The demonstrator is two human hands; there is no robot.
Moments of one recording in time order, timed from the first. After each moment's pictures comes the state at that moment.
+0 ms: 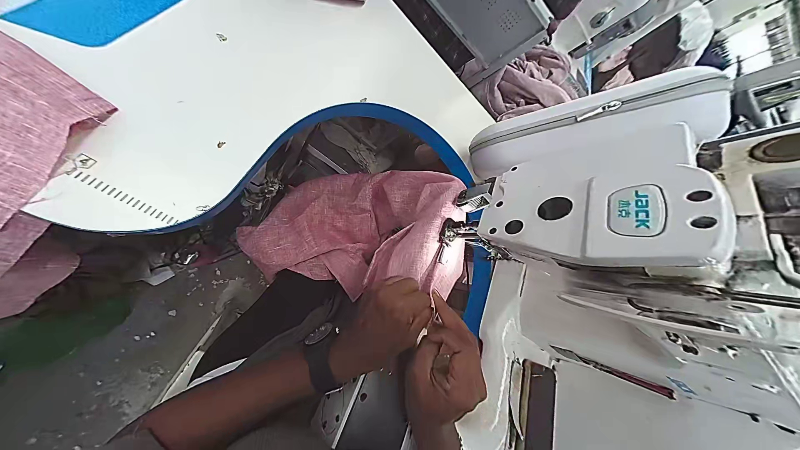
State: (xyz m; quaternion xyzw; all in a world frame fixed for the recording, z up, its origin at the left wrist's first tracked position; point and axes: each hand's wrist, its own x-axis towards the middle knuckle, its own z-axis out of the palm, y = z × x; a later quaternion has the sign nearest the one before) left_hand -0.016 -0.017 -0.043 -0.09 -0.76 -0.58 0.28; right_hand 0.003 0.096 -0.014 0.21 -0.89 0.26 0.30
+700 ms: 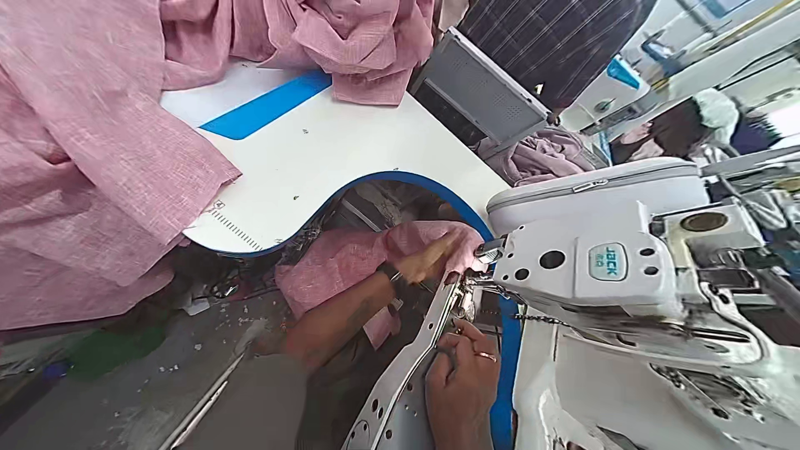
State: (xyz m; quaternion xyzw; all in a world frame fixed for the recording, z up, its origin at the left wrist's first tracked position) left_hand -0.189 -0.036 -0.055 0.02 -0.40 -0.89 -0.21; right_hand -0.022 0.083 -0.013 0.18 -0.95 0.16 0.22
